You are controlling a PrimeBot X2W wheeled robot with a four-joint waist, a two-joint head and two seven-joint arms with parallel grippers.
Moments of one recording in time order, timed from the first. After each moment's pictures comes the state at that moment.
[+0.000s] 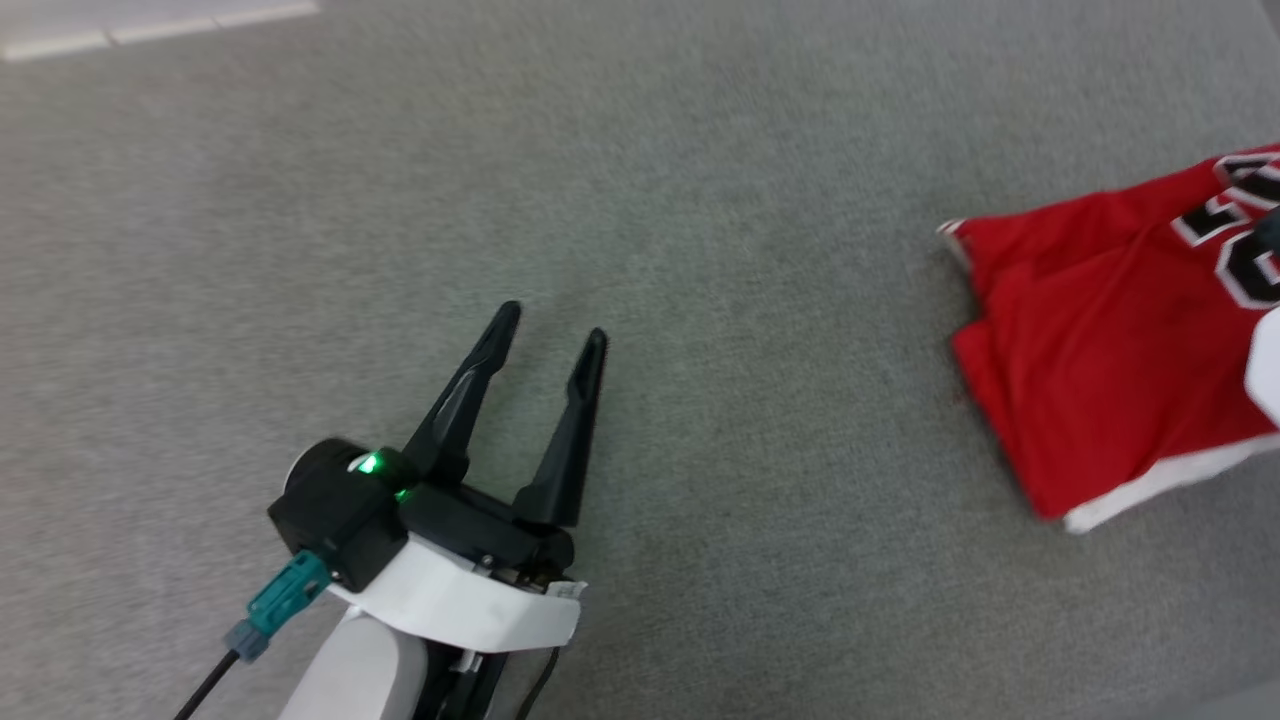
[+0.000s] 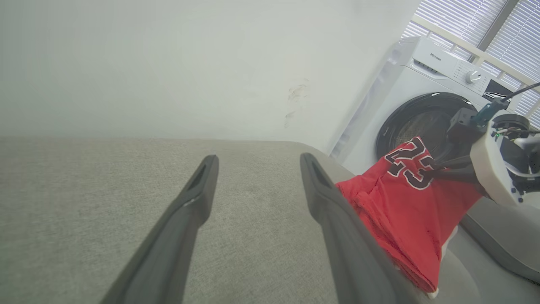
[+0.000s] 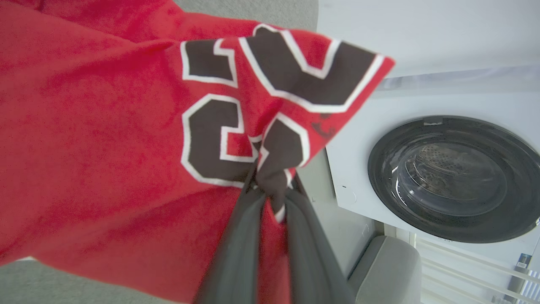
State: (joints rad) left arm -0.19 0.16 -0.34 -0.15 -0.42 -0.13 -0.26; right arm -0.51 -0.78 0.31 -0.06 0.06 0.13 0.82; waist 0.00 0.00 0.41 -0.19
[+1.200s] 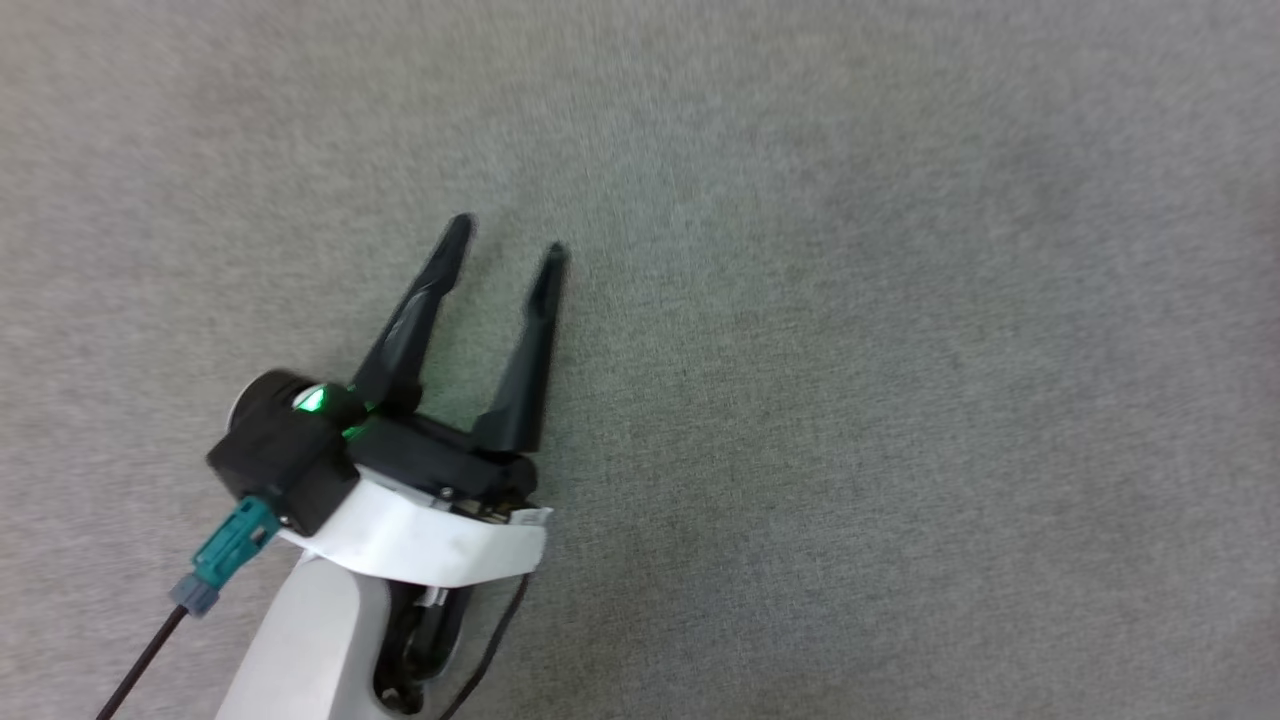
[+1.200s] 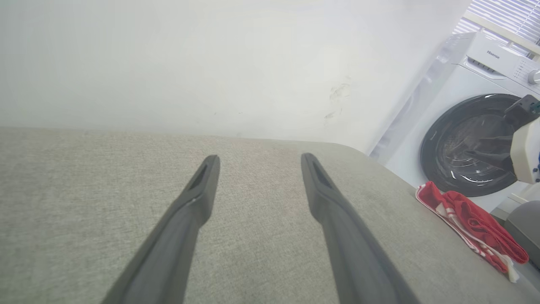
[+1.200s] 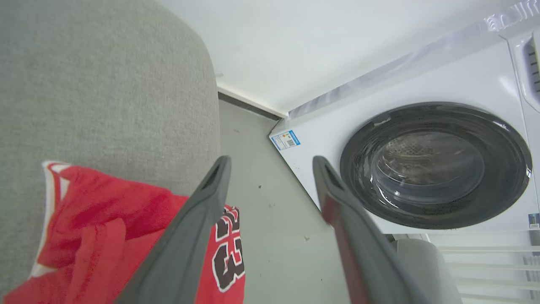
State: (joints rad) left arm -0.31 0.17 -0.31 -0.15 -0.40 -0.13 -0.26; right arm -0.68 -0.73 -0.09 0.44 -0.12 0.13 0.29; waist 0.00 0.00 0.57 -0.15
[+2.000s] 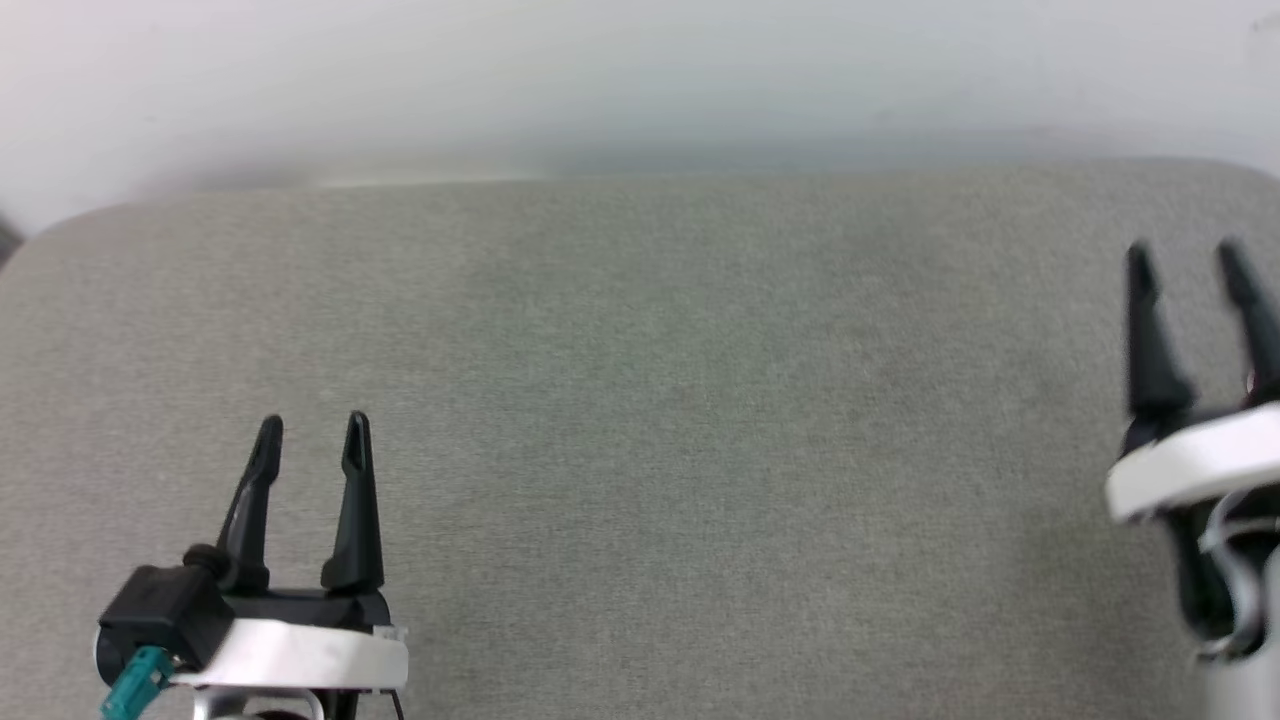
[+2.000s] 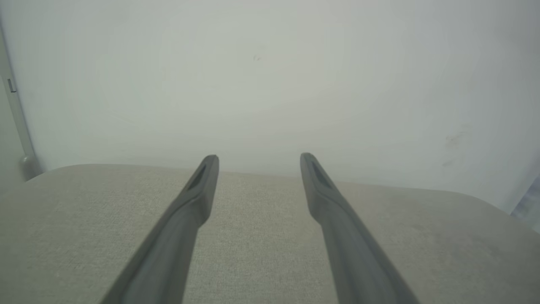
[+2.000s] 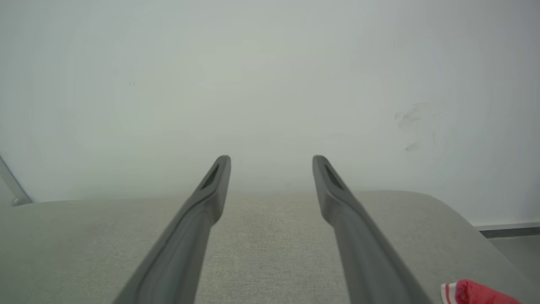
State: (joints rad) left arm -0.01 0.09 0.03 -0.10 -0.29 -0.13 -0.26; right arm -0.33 -0.19 -0.12 0.03 0.23 0.13 0.01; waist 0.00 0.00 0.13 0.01
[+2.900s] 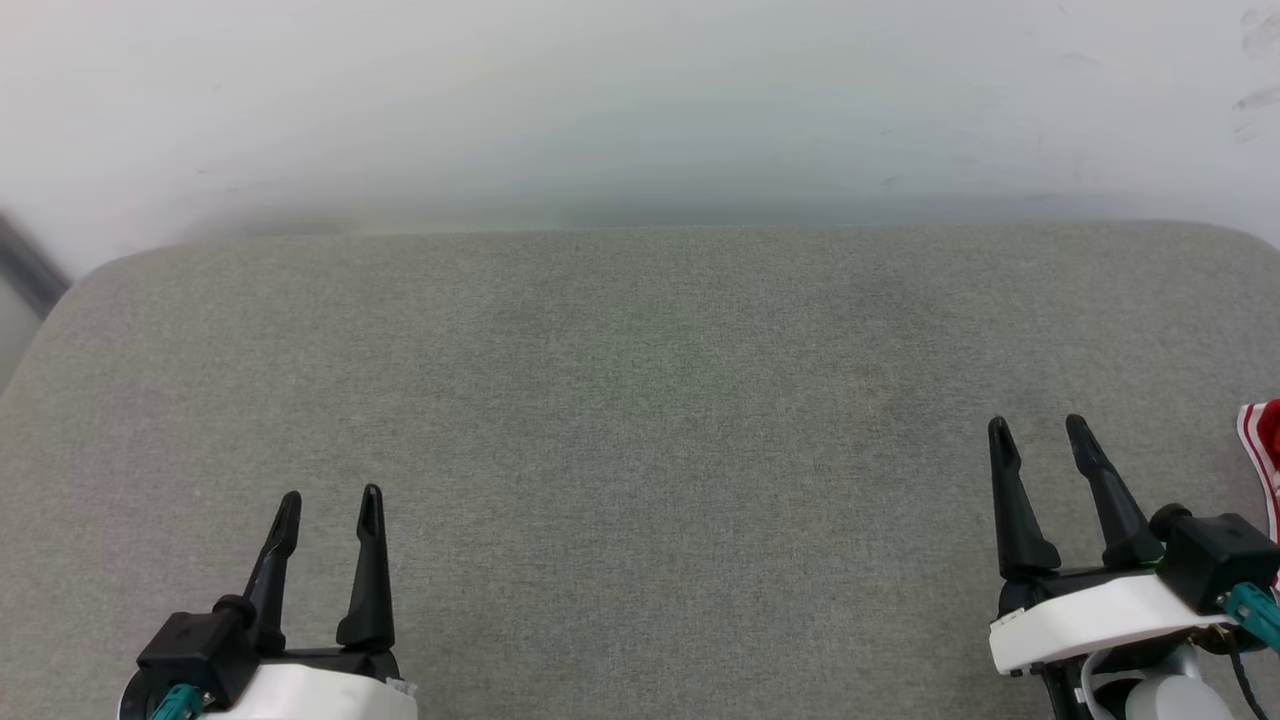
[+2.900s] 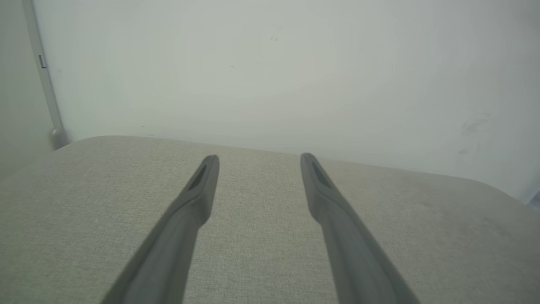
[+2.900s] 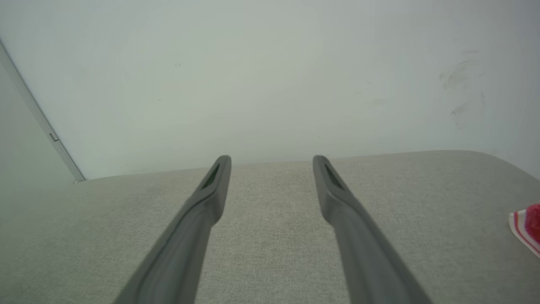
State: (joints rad) left arm 0.07 0.07 0.05 -0.01 -0.26 -0.13 -0.26; right arm -0.06 -0.05 0.00 0.09 0.22 0.13 -0.19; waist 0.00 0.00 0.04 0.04
